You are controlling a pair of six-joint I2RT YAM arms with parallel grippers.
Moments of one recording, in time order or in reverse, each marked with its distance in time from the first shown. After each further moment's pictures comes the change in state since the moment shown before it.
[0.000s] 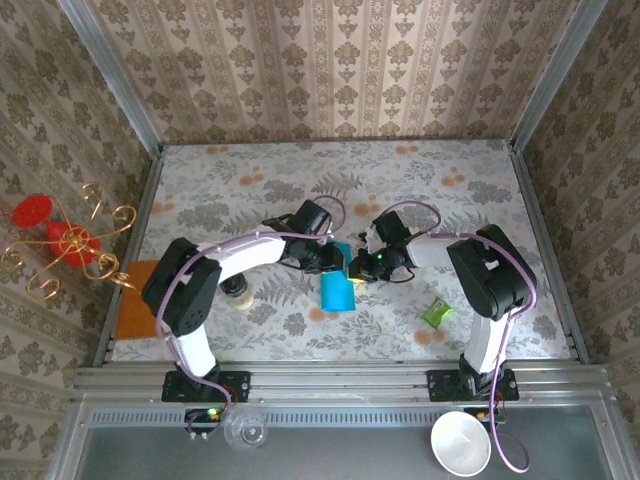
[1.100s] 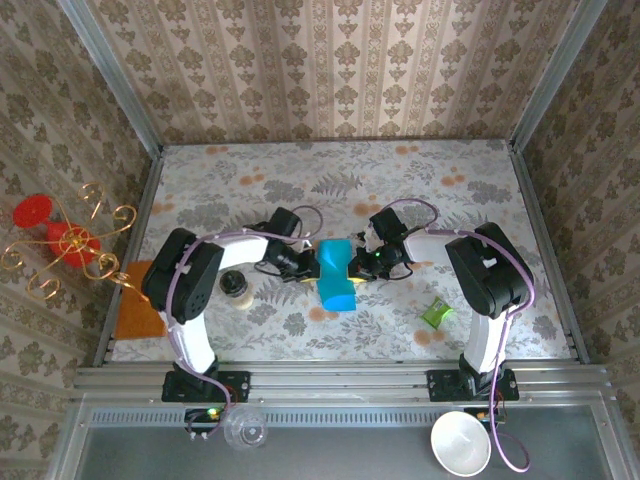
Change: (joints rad) left arm 0.220 0.021 -0.188 0.075 0.175 0.145; right arm 0.004 0.025 0.052 -0.101 0.025 -0.007
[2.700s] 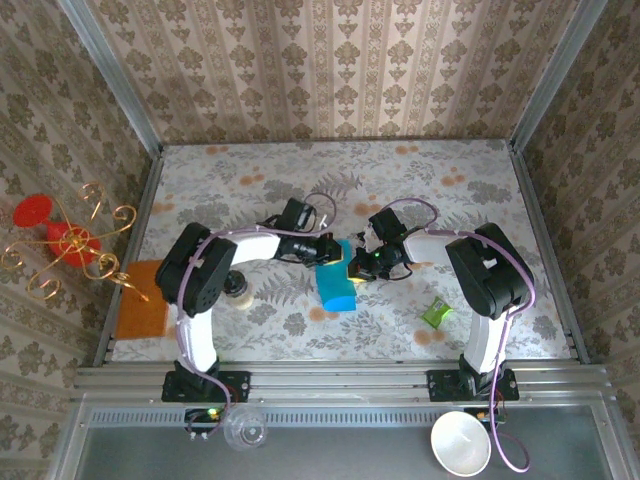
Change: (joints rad) left arm -0.078 0.128 0.107 0.305 0.098 -0.160; right arm 0.005 0.001 -0.002 0.000 0.017 0.002
